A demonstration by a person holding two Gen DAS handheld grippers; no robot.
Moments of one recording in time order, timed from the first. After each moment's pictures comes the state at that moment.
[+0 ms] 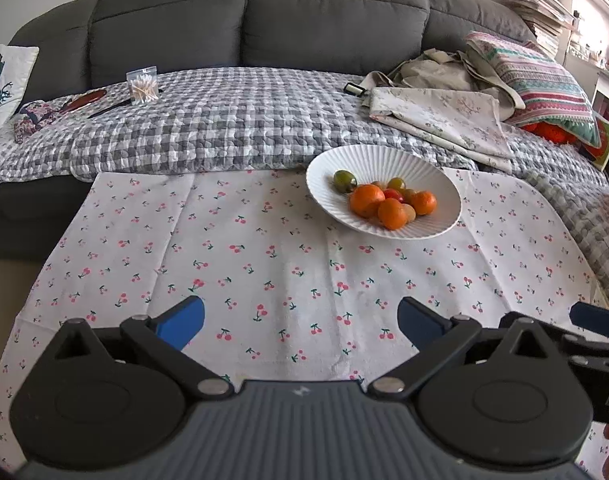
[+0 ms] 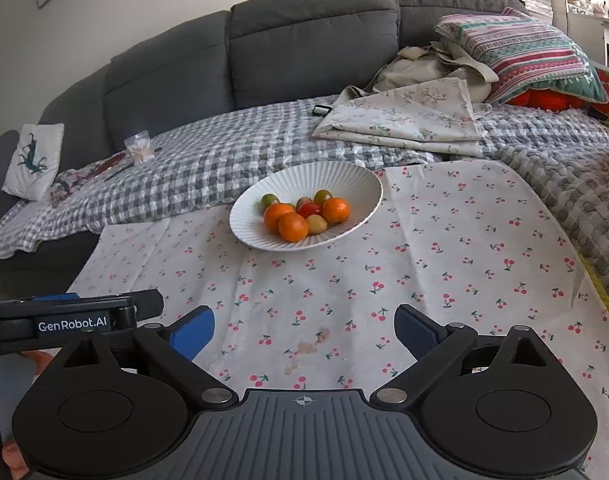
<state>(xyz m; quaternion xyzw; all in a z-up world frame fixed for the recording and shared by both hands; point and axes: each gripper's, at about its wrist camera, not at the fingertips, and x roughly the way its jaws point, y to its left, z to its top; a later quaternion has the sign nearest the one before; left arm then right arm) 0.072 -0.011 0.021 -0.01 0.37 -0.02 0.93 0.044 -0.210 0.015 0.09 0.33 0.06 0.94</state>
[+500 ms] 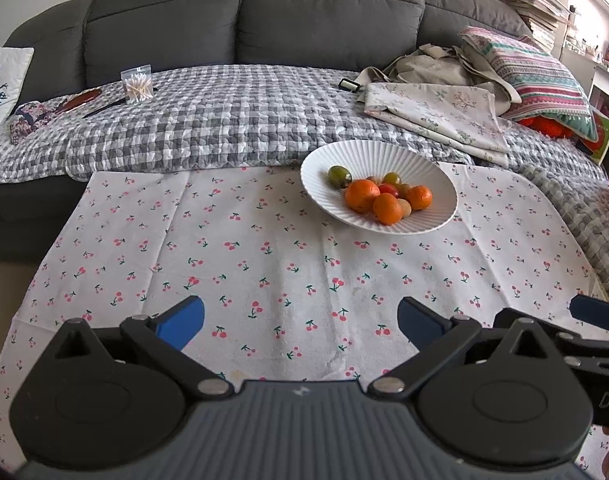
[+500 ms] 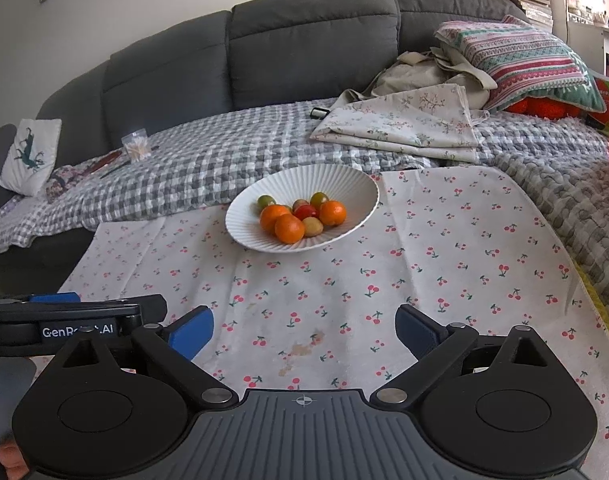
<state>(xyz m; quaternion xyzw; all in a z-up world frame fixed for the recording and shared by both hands) 0.073 -0.013 0.020 -0.01 0.37 -0.02 0.93 0.043 -0.207 0.016 0.08 0.33 0.06 0.94</state>
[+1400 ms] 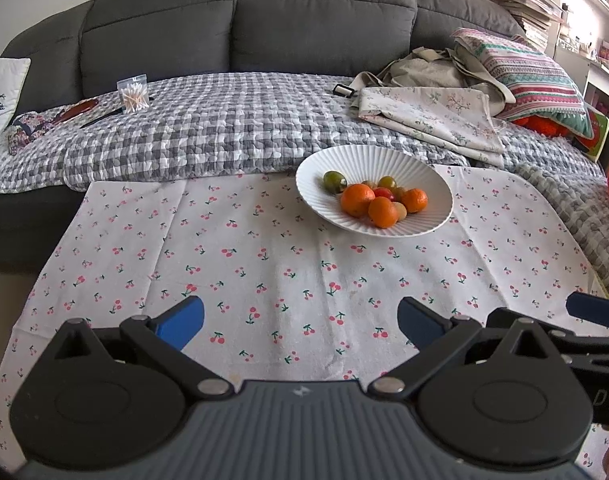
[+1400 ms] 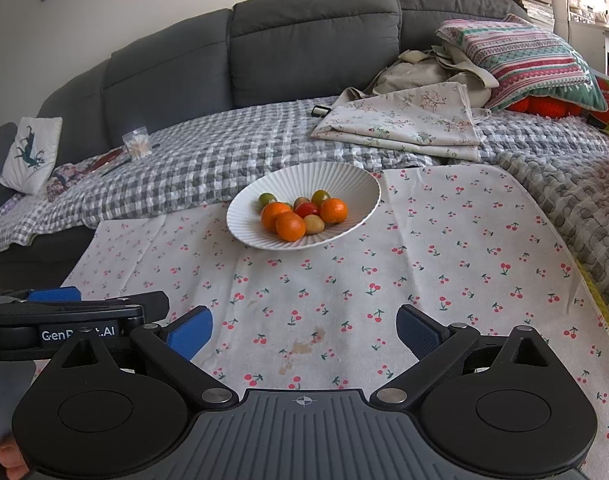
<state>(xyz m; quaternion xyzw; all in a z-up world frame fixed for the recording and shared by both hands) 0.070 -0.017 0.021 0.00 0.36 -0.03 0.93 0.044 -0.206 0.015 0.07 0.33 0.06 0.94</state>
